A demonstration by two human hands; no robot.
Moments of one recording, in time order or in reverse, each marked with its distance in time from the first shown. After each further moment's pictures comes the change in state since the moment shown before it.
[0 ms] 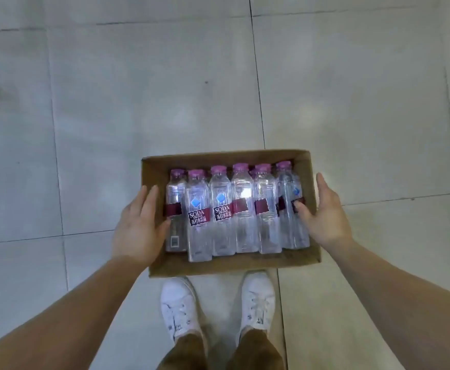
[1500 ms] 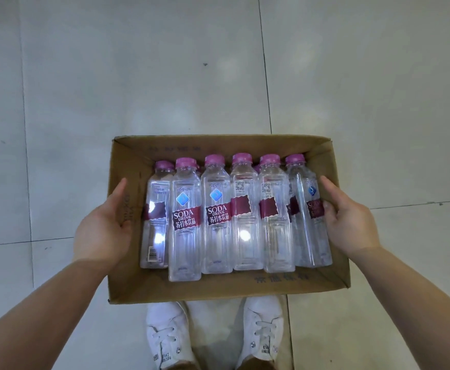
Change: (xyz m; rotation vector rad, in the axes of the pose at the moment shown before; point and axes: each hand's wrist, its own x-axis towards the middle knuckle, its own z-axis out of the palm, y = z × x) left_hand 0.023 -0.021 0.020 -0.115 0.079 -0.194; right_hand 0.029 0.044 0.028 -0.167 0.056 -0.113
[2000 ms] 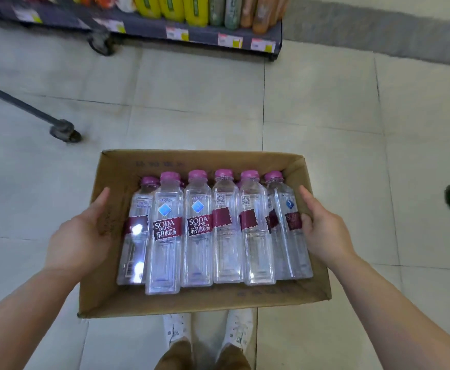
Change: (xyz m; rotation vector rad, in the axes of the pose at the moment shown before) left_hand -0.129 0.035 -0.291 -0.027 0.098 -0.097; right_hand -0.090 -0.192 -0.242 -0.049 -0.024 -0.203
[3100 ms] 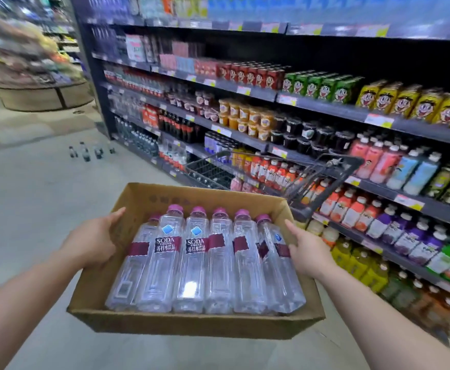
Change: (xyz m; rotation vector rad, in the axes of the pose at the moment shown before) left_hand -0.133 -0.371 -0.595 -0.063 0.497 -0.406; right_hand -0.159 -0.739 -0.140 -0.196 0.025 -0.806
